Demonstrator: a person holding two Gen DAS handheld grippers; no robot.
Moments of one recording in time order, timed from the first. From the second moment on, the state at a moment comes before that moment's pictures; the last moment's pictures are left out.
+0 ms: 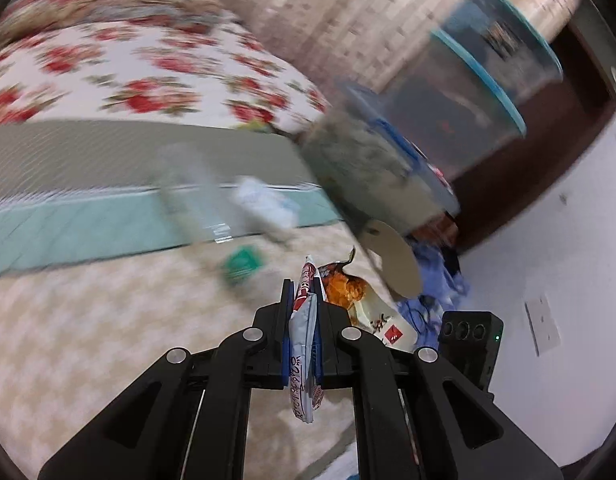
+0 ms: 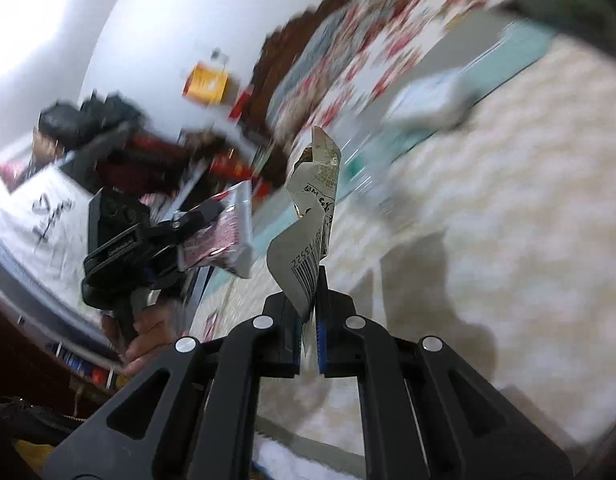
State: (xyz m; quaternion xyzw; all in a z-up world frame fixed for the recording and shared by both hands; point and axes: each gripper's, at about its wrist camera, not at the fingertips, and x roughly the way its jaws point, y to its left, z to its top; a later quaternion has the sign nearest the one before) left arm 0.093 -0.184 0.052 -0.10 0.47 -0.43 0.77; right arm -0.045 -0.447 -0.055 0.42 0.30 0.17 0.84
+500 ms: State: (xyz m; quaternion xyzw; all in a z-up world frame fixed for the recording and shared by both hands) left arm 0.069 -0.541 0.035 0.07 0.44 -0.51 0.74; right arm -0.115 -0.673 -0.064 0.40 0.25 -0.11 0.87
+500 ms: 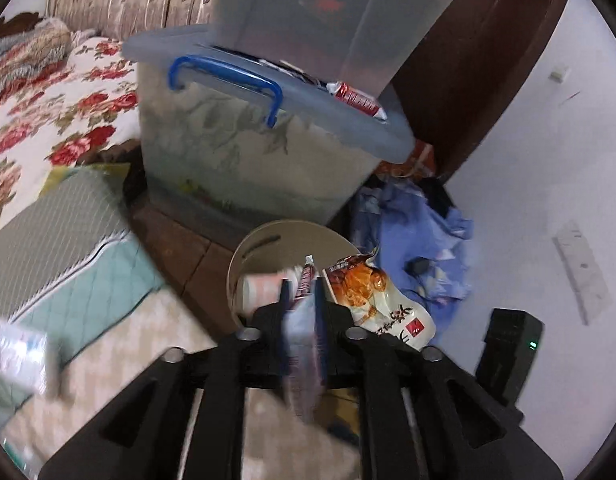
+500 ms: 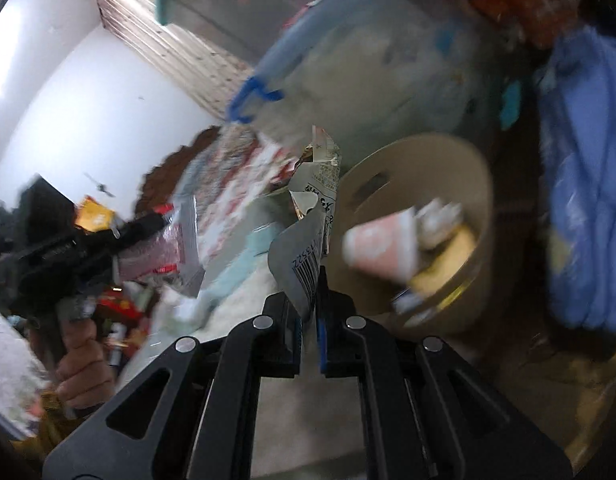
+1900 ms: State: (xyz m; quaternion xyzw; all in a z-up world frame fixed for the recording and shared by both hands) left arm 0.176 -0.197 0.012 -0.07 0.49 -0.25 0.83; right arm 0.065 -0.420 -0.044 0.27 0.36 0.10 0.89
